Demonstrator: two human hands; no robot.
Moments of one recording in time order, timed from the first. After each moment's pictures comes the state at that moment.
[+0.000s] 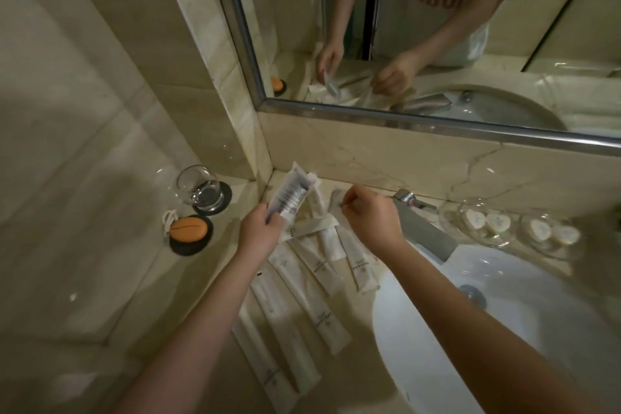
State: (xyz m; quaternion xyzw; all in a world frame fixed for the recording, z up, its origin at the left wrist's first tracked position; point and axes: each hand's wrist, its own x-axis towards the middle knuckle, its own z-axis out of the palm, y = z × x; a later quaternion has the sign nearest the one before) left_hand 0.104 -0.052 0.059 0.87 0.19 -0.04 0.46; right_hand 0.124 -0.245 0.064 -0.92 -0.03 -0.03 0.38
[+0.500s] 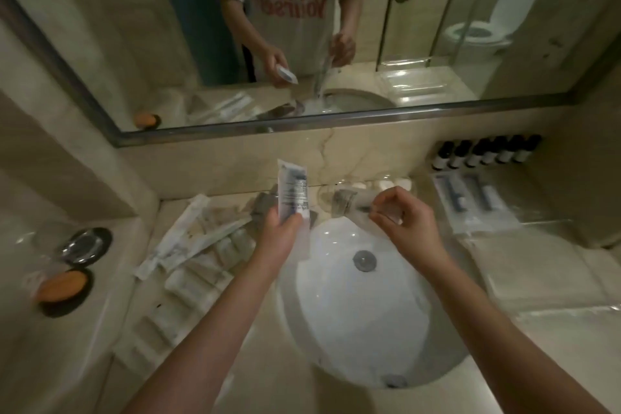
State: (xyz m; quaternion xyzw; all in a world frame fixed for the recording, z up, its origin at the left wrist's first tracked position) left_hand 0.049 -0.266 0.091 0.76 0.08 -0.16 0.63; right_hand -0.020 -0.463 0.104 -0.85 0.09 -0.19 0.49
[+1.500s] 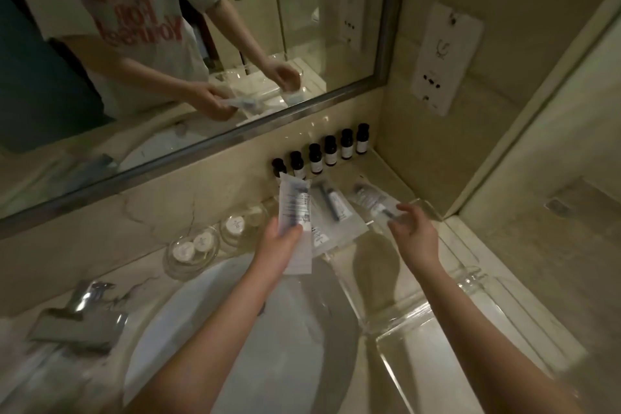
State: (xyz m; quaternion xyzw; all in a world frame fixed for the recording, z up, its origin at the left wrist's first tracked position) left_hand 0.032 -0.568 0.057 0.77 -0.05 -0.31 0.56; right_hand -0.097 -0.755 0.004 -0.73 0.45 -0.21 0.47
